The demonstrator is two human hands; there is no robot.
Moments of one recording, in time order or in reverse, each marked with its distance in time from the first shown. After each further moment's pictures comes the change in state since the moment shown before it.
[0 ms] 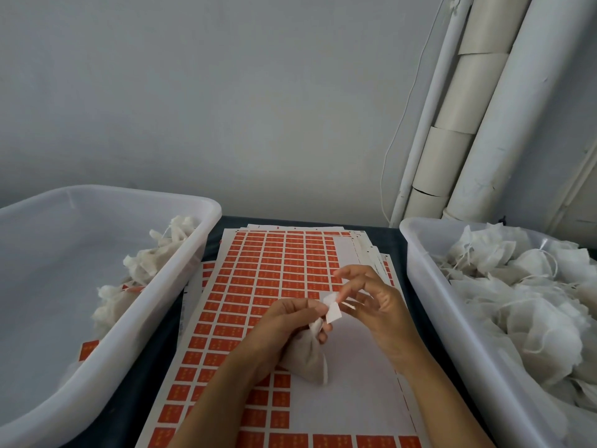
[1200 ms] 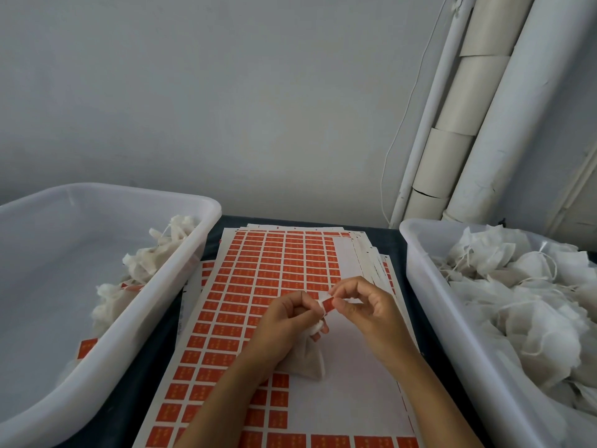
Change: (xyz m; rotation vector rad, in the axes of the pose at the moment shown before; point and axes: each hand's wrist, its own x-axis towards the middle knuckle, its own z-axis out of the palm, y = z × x) left_hand 0.001 -0.002 0.010 0.160 0.217 0.133; right_hand -0.004 0.005 0.006 -0.215 0.042 0.047
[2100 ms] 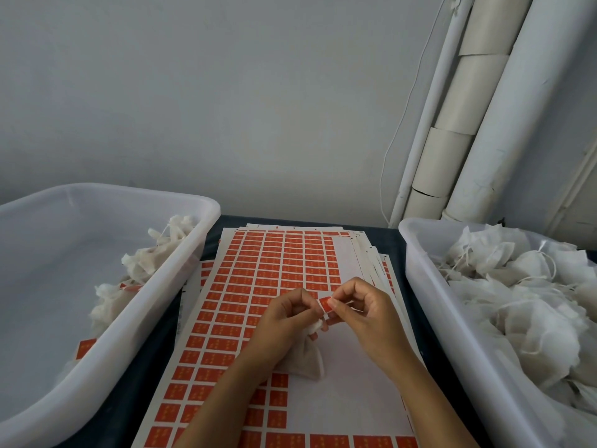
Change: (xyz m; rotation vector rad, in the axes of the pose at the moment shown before) left_hand 0.001 -0.001 0.001 0.040 -0.006 0.070; right_hand -0.001 -0.004 0.006 -0.045 0.034 0.021
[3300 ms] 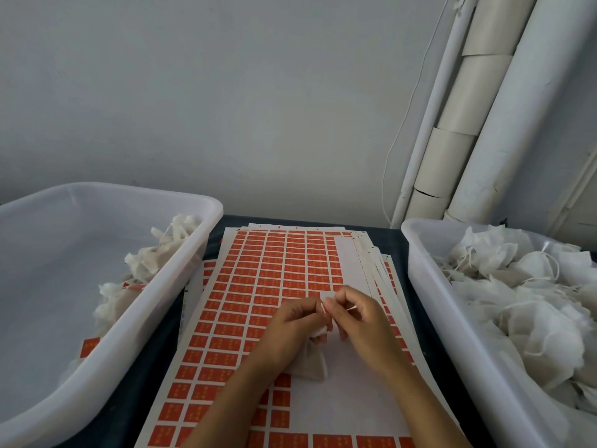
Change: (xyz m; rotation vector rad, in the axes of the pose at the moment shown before) left_hand 0.003 -0.007 0.003 0.025 -0.070 0.079; right_hand 0.001 0.010 0.013 -0.040 -0.040 -0.043
